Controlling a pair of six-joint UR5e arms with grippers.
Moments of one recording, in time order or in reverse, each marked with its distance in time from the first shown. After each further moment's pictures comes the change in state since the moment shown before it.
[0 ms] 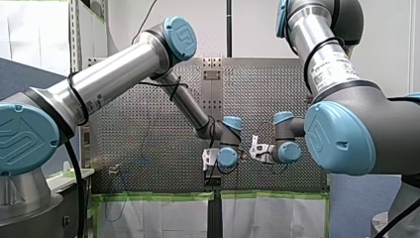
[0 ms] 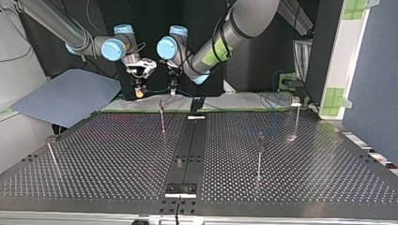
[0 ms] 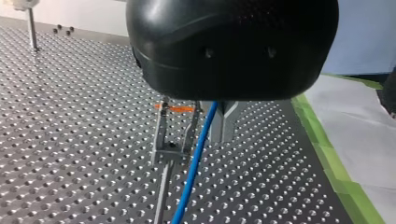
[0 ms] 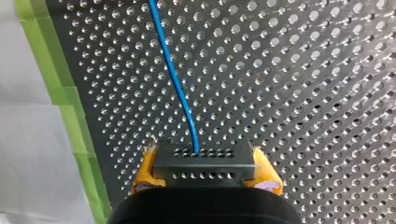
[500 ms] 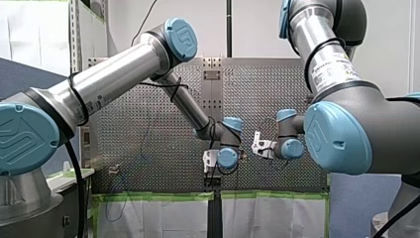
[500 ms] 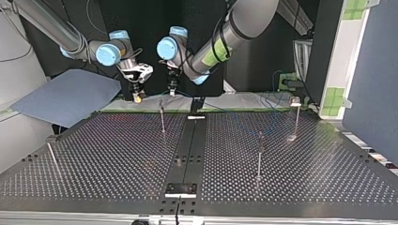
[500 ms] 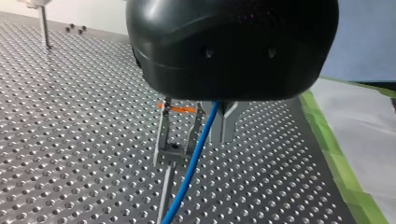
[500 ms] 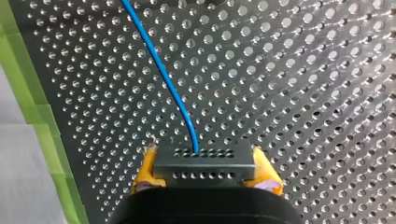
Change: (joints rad) left arm 0.000 -0.005 0.007 0.010 0.009 -0.053; right arm -0.034 0.001 -0.044 0.008 -0.081 0.028
